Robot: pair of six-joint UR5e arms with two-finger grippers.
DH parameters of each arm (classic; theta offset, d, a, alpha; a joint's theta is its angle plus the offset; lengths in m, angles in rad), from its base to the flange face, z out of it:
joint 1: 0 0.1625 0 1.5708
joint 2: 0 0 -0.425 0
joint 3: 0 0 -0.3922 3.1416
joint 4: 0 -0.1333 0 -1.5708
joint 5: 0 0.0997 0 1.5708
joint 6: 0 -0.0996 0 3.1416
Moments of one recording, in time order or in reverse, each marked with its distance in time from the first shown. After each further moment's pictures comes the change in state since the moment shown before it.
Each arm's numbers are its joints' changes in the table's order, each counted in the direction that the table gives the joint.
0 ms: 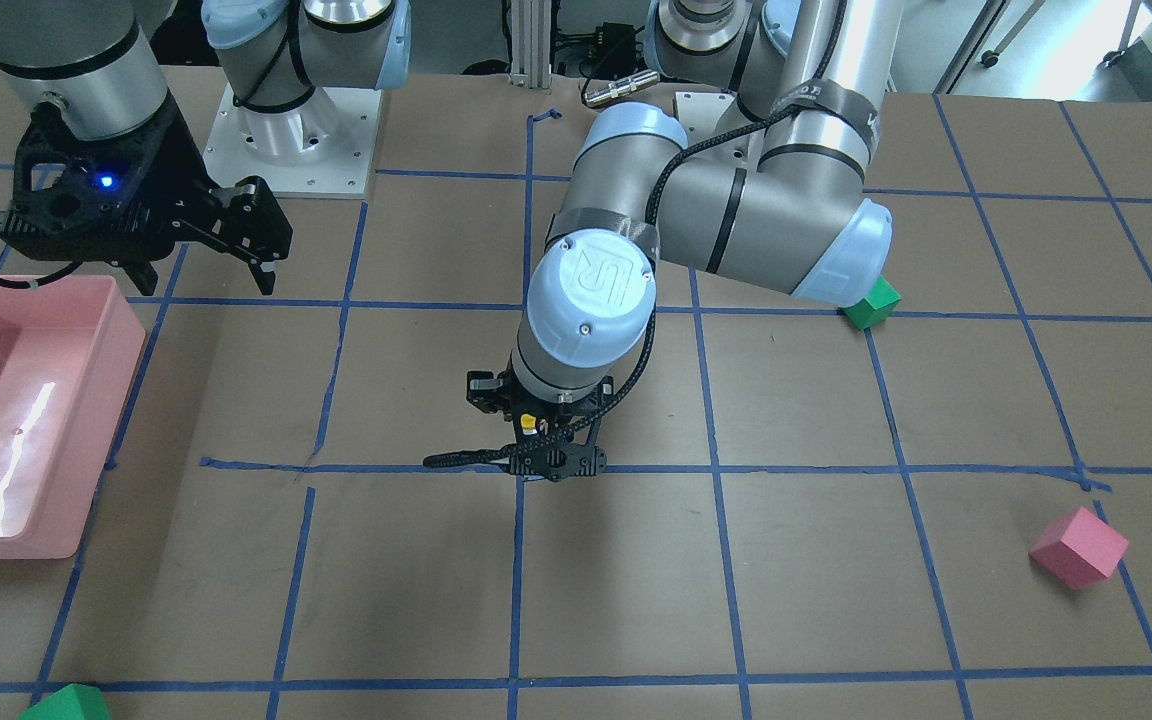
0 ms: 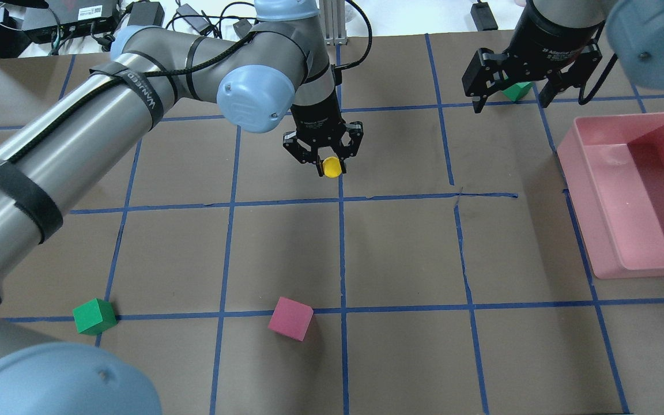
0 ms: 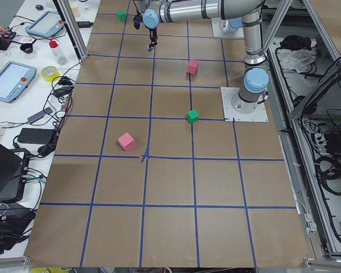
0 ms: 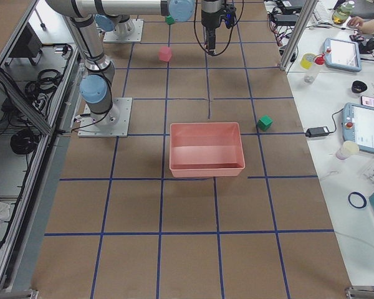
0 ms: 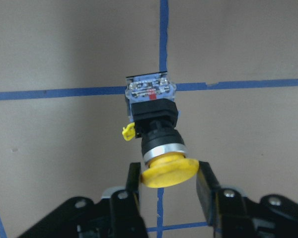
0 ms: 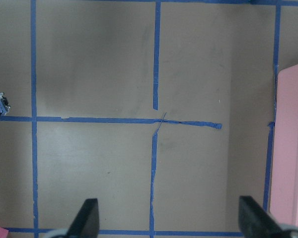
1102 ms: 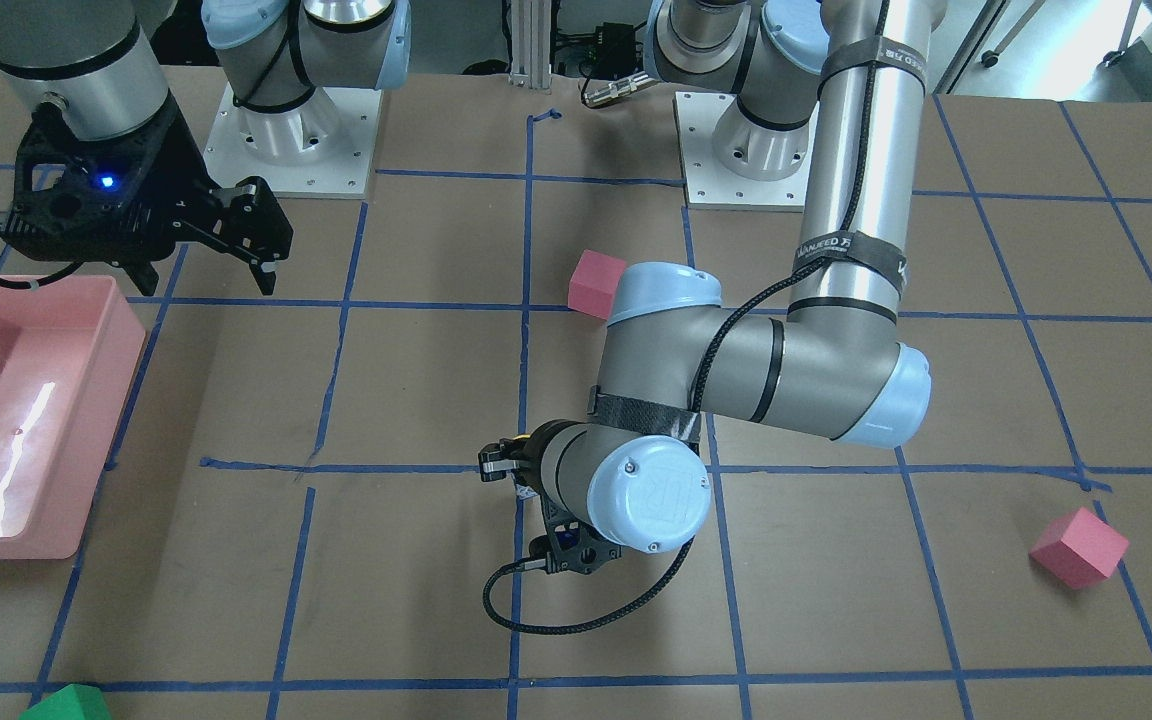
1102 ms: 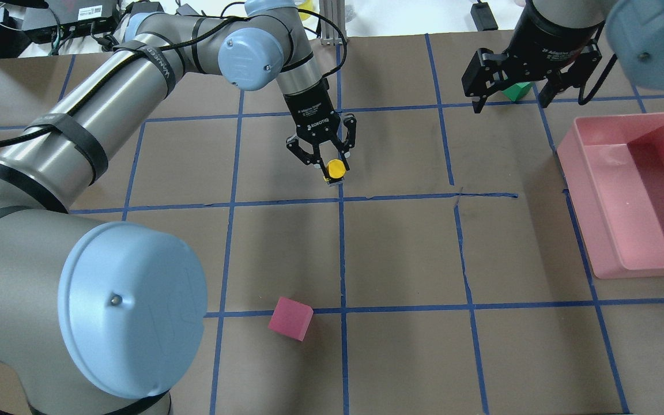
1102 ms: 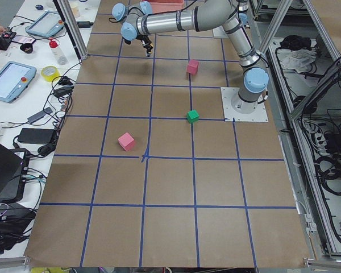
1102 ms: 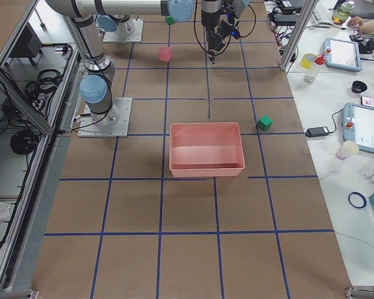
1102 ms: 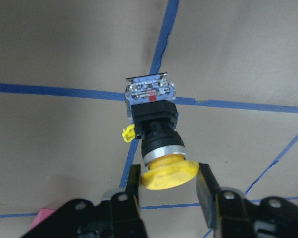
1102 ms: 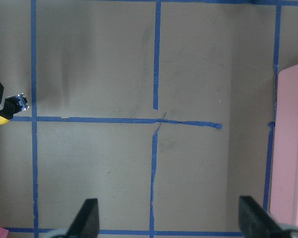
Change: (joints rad) left arm 0.084 -0.194 0.182 0.253 -0.195 0.028; right arm 0.001 0.000 0.000 0.000 0.000 0.000
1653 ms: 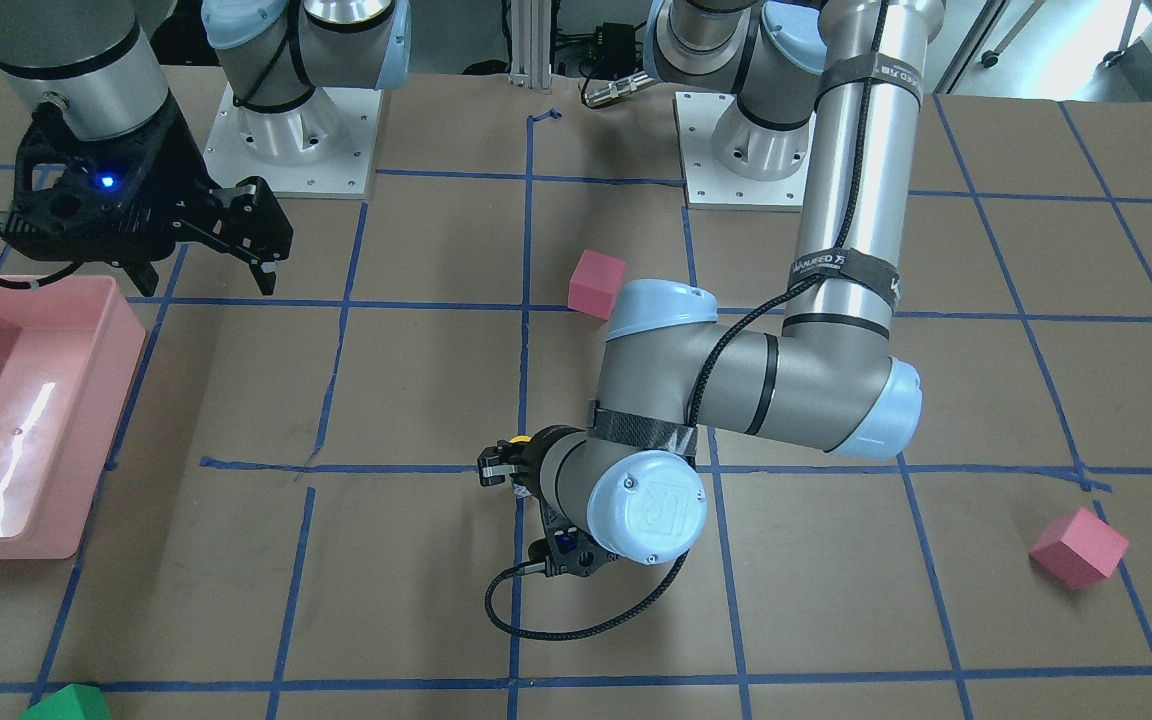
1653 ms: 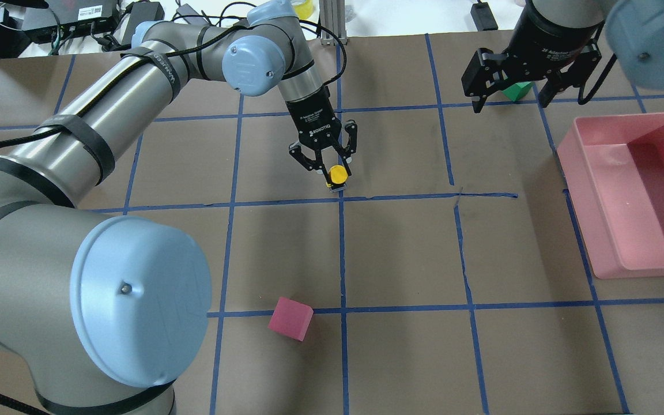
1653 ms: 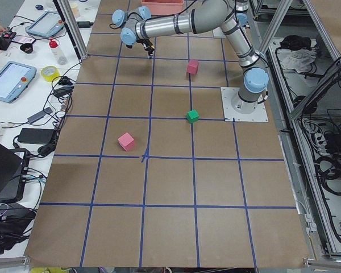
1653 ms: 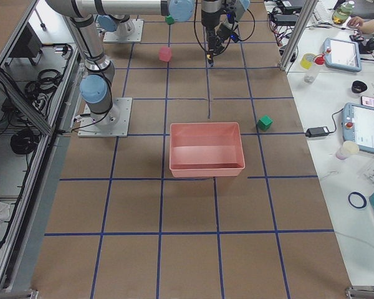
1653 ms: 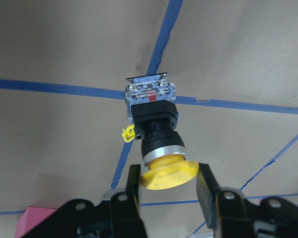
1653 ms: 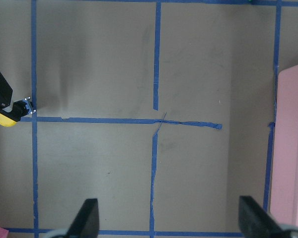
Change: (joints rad) left arm 0.001 -0.021 -0.007 -0.002 -0.014 0.003; right arm 0.000 0.000 0.000 0.001 0.000 0.000
